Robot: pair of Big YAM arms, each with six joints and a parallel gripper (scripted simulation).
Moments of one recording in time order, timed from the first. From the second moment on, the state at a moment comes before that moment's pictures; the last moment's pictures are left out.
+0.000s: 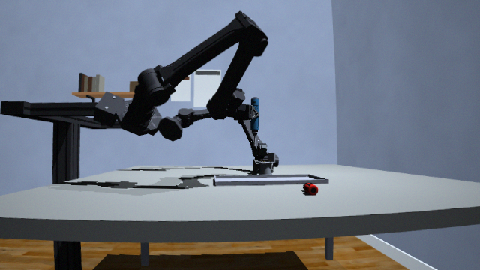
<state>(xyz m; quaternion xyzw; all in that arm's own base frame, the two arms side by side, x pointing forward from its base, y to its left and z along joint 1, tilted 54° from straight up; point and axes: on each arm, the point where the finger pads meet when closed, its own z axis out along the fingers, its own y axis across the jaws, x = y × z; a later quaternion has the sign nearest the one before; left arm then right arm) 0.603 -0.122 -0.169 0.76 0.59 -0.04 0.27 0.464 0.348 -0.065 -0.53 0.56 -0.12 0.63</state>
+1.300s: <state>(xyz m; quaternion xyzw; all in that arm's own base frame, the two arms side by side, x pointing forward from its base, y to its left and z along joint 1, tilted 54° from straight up) 0.603 -0.122 -0.169 0.76 0.59 -0.04 0.27 0.465 0.351 -0.063 -0.52 0.56 -0.12 0.63</state>
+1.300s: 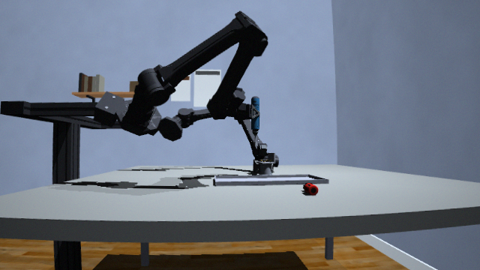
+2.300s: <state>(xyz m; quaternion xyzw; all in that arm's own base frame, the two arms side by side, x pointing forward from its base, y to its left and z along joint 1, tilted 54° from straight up) 0.603 -0.122 -0.169 0.76 0.59 -0.04 0.27 0.477 0.365 -0.051 -0.52 0.55 -0.12 0.65</state>
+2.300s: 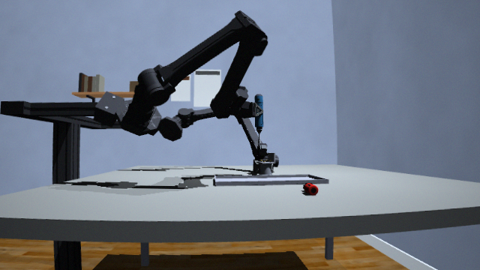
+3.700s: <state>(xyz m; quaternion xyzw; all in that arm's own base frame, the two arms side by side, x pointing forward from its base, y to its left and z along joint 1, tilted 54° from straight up) 0.603 -0.122 -0.169 0.76 0.59 -0.04 0.27 0.504 0.388 -0.050 -0.52 0.54 -0.12 0.65</state>
